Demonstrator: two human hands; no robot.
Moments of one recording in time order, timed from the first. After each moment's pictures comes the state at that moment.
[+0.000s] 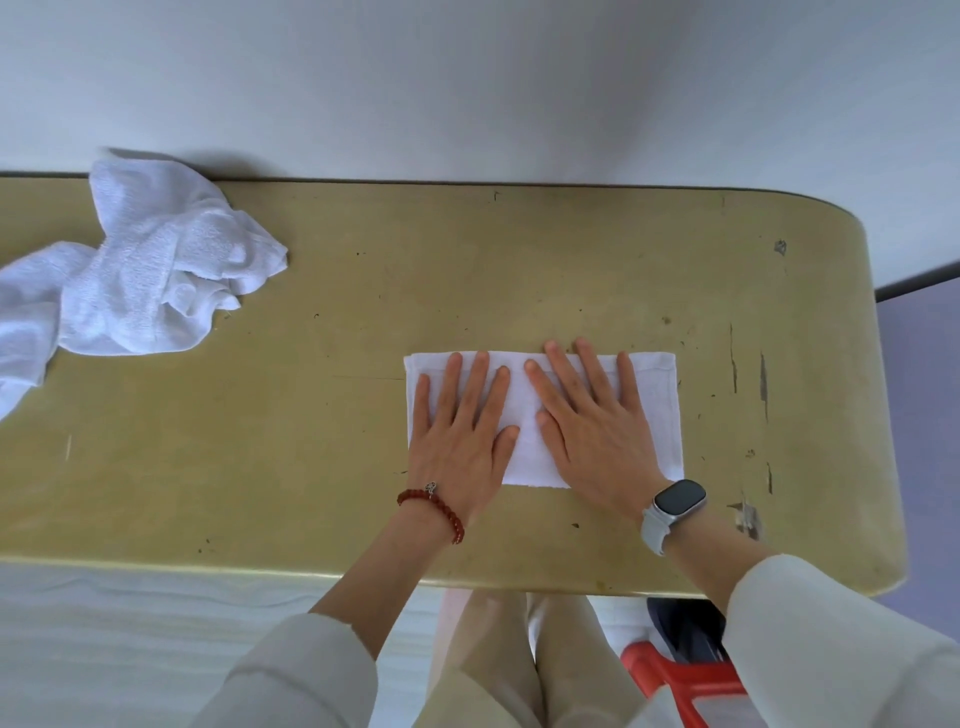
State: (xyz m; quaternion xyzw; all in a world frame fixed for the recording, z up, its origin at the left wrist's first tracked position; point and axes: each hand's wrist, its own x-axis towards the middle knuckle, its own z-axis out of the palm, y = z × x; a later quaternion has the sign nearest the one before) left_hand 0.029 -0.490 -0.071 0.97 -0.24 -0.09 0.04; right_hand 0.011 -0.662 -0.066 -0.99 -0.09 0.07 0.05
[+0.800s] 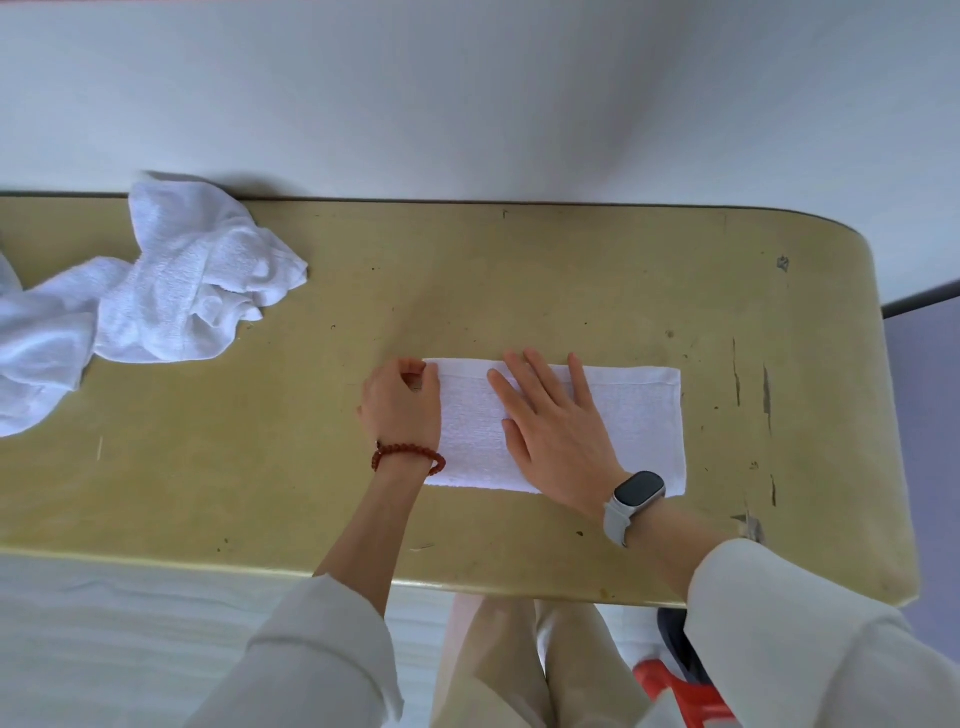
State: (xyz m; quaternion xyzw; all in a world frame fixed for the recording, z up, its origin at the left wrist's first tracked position) left_hand 0.083 -0.481 -0.036 0.89 0.24 -0.07 0.37; right_hand 0.029 -0.629 -0.055 -0.98 -0.14 0.06 0.10
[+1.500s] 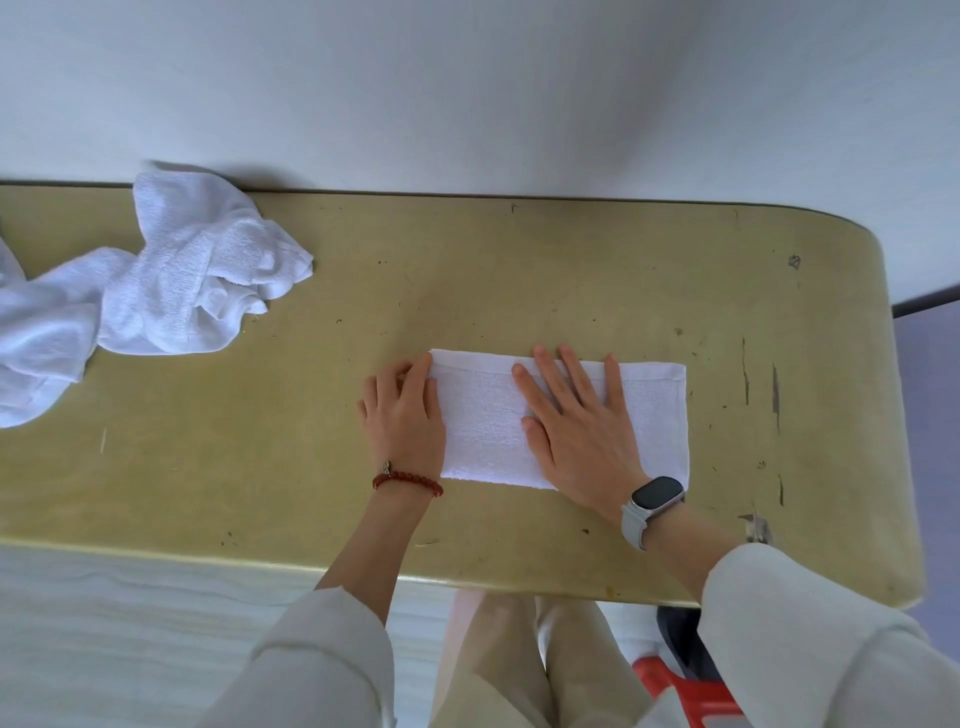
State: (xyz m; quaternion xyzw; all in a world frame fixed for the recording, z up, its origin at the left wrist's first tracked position) left_hand 0.058 -0.467 -0.059 0.96 0.06 0.05 0.25; right_hand 0.021 -0.643 -0.066 -0.99 -0.11 0.06 0.07
